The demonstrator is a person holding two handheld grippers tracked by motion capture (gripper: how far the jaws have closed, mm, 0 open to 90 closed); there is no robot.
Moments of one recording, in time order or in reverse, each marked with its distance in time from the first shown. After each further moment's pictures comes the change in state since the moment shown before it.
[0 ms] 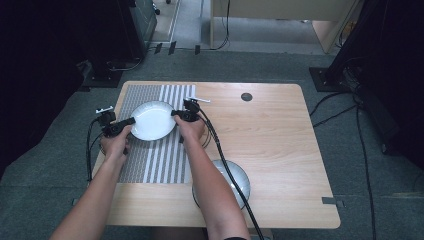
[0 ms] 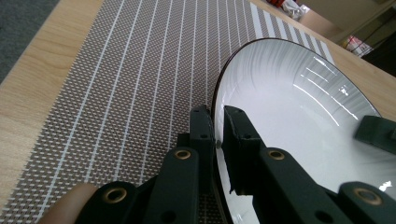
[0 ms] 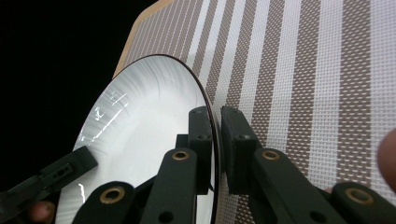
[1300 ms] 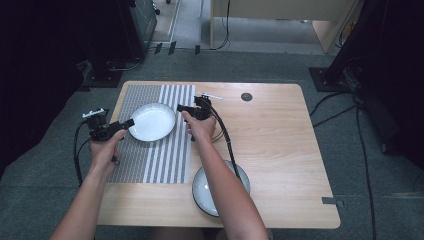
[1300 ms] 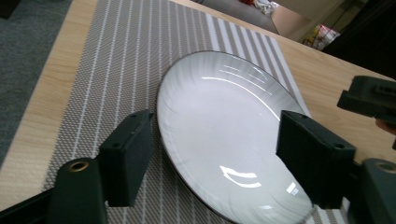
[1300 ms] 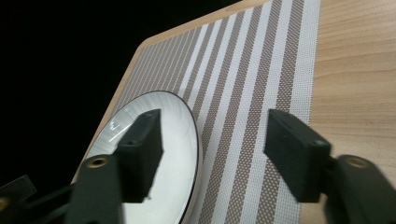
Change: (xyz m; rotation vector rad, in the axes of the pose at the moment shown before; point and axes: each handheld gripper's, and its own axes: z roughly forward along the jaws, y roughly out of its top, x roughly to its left) left arm -0.020 -0.003 -0.070 -0.028 -0.089 0.123; right arm -0.003 0.017 -0.053 -0.080 -0.024 -0.096
